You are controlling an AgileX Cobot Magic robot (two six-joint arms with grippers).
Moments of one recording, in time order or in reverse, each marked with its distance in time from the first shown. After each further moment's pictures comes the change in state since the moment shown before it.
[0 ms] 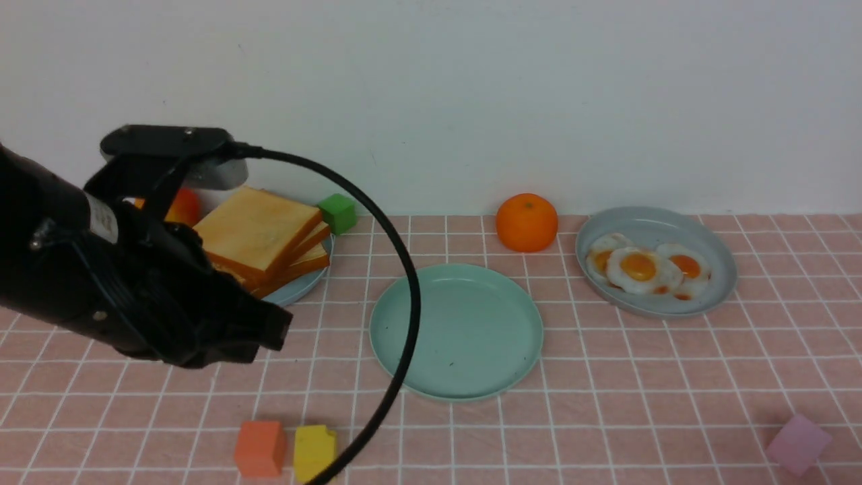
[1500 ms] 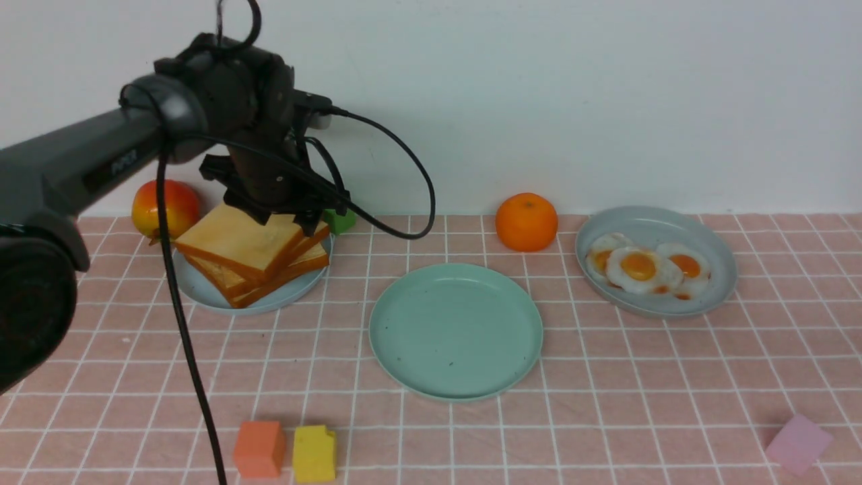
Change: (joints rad) right arm 0.458 0.501 -1.124 -0.045 1.097 -0.562; left arm 0.156 0.996 -0.885 0.332 -0.023 -0.049
